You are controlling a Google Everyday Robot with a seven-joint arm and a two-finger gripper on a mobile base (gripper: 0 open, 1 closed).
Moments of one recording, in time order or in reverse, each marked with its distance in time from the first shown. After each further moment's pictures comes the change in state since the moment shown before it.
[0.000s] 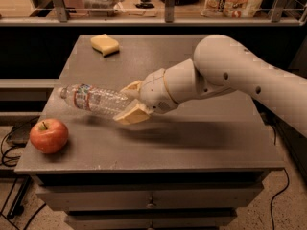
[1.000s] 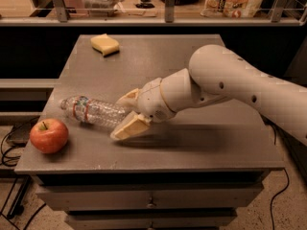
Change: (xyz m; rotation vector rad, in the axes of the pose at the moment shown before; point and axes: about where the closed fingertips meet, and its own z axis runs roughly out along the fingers) arm 0.009 0.017 0.012 -0.015 0.020 0.034
